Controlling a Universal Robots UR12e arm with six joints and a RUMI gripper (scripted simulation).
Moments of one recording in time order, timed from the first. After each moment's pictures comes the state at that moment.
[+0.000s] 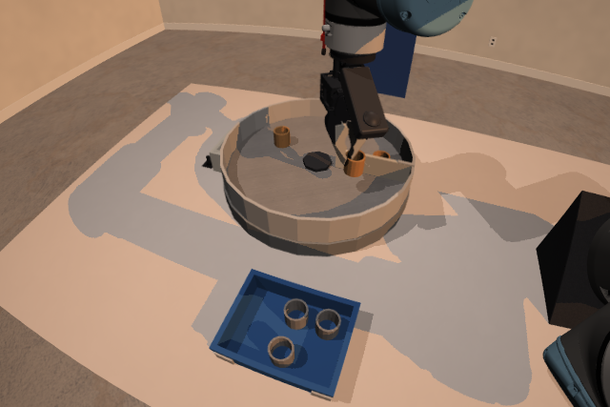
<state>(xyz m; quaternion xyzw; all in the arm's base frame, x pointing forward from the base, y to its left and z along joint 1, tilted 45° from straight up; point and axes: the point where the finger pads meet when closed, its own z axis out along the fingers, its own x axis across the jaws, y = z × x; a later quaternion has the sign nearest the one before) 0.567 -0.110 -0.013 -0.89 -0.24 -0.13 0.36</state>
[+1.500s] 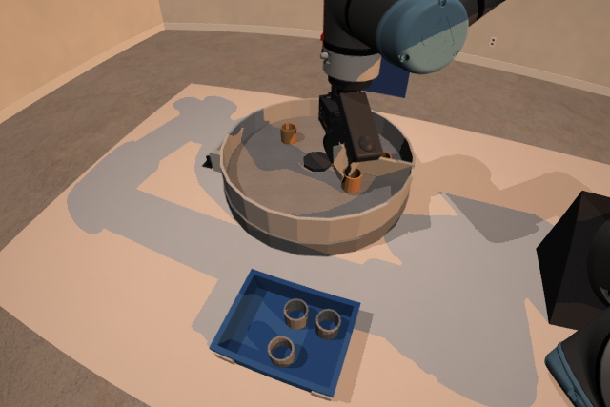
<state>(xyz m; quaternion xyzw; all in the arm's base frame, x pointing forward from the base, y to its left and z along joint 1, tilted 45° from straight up) 0.571 -0.079 -0.043 -0.89 -0.24 -0.13 0.36</state>
